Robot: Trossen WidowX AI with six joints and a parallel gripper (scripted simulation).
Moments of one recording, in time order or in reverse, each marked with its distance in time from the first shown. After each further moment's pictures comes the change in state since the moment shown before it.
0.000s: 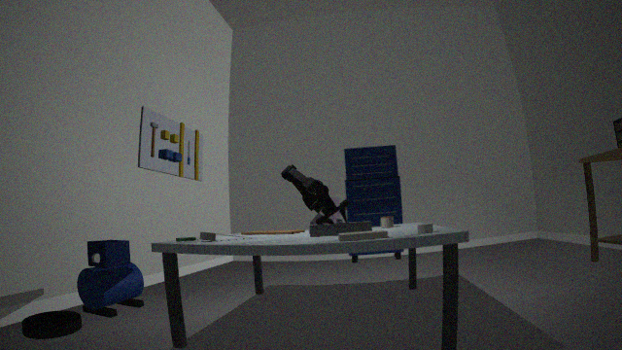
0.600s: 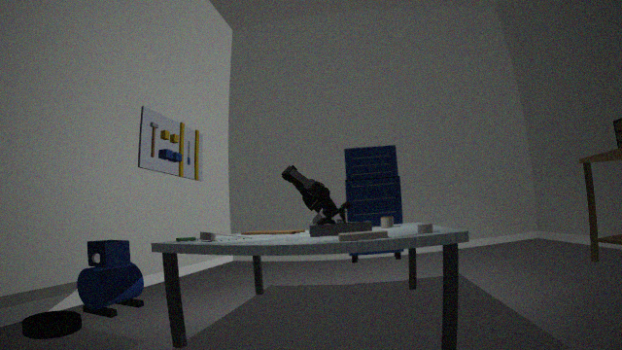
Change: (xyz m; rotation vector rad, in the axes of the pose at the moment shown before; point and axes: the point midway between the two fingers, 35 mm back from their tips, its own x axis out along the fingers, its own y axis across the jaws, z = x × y) arm 0.011 -0.001 -0.001 0.000 0.002 -0.001
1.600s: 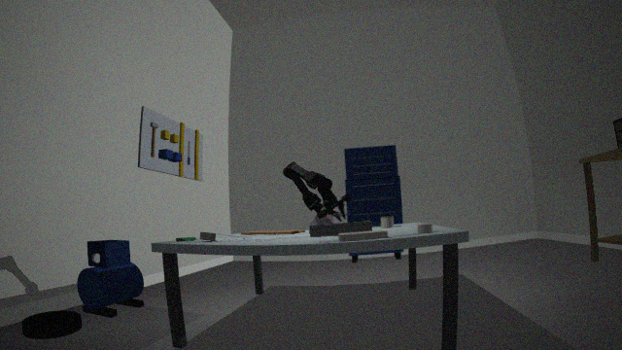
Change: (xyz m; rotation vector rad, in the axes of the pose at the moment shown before) arm -0.035 0.021 -0.005 -0.007 0.027 -0.016
